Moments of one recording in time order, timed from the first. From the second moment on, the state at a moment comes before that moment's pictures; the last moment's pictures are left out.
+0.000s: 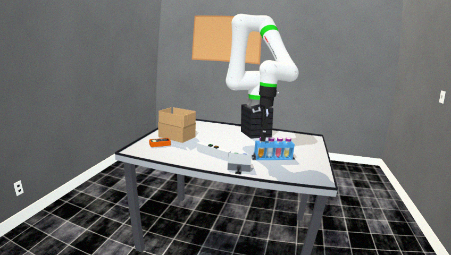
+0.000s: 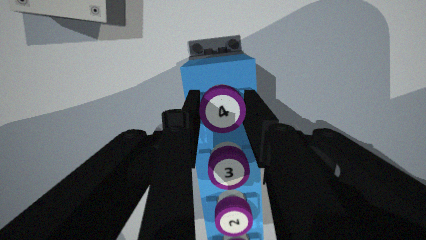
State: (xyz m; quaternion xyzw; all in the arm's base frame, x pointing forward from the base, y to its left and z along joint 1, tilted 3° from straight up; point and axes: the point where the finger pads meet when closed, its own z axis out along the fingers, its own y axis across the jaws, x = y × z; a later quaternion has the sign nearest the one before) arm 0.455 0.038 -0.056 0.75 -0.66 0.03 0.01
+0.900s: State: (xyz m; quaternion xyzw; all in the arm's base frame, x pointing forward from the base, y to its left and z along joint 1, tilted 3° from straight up) arm 0.455 0.038 -0.056 0.92 -0.40 0.02 0.02
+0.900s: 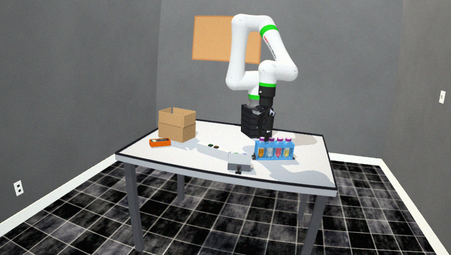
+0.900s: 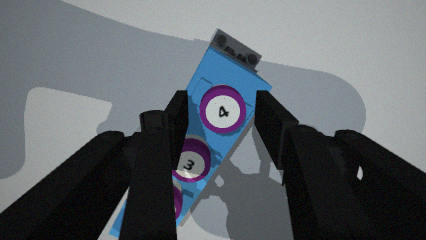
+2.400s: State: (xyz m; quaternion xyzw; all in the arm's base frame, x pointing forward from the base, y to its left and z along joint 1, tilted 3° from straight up) arm 0.455 0.038 -0.056 0.60 -0.80 0.03 0.00
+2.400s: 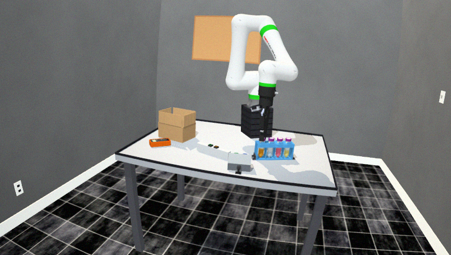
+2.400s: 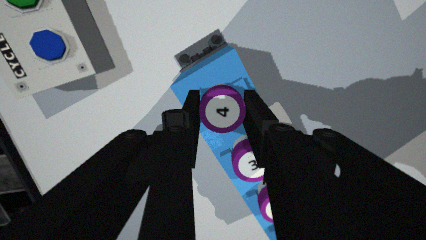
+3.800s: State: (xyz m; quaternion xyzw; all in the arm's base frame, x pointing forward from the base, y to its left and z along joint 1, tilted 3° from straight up) arm 0.455 0.038 -0.055 0.92 -0.40 0.02 0.02
